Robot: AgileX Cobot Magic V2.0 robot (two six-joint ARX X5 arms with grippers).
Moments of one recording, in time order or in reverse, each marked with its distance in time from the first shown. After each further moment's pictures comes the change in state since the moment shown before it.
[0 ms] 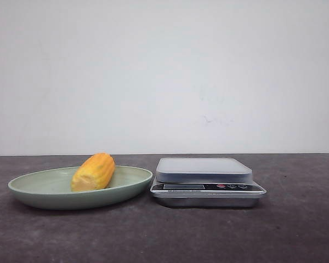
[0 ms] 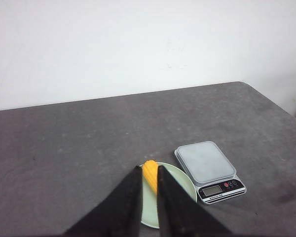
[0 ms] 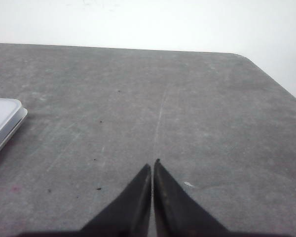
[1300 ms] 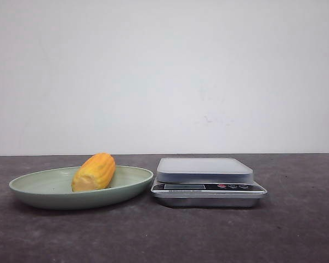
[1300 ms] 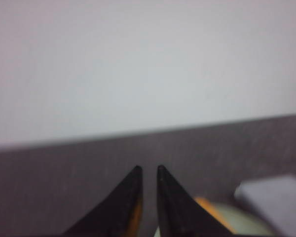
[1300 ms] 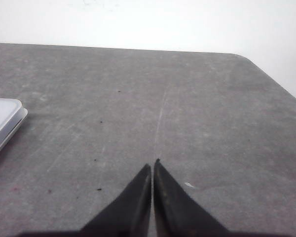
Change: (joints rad) left arm 0.562 -0.480 -1.545 1.357 0.370 0.135; right arm 0.000 0.000 0.000 0.001 0.001 0.000
